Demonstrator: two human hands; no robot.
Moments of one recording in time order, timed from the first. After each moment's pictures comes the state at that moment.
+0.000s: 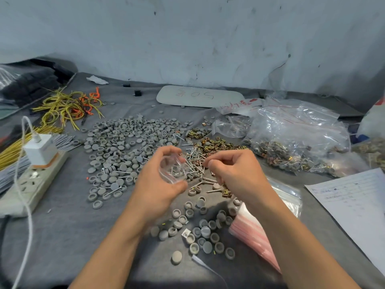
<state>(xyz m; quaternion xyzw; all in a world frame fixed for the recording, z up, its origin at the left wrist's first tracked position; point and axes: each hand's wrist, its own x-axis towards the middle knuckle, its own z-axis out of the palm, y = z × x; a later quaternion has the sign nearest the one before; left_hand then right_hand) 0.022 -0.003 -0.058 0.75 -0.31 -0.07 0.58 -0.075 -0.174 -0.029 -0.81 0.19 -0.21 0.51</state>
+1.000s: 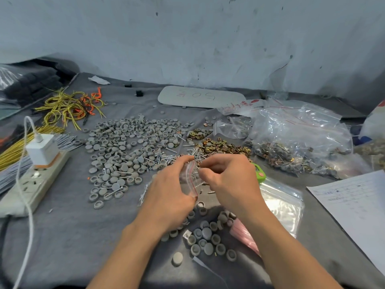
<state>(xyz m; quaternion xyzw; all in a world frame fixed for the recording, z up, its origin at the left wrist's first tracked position) 0.007 -0.018 -0.064 0.85 -0.33 -0.02 0.41 -0.070 -0.153 -0.038 -0.84 0.23 -0.25 0.43</state>
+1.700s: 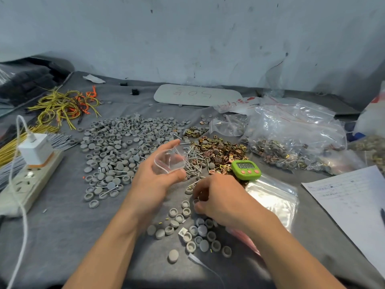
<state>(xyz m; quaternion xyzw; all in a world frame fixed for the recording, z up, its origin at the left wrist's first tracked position) 0.025 -0.008 -0.058 0.68 -0.27 -0.16 0.67 -0.080 -0.151 -0.041 -0.95 0.19 0.04 0.23</state>
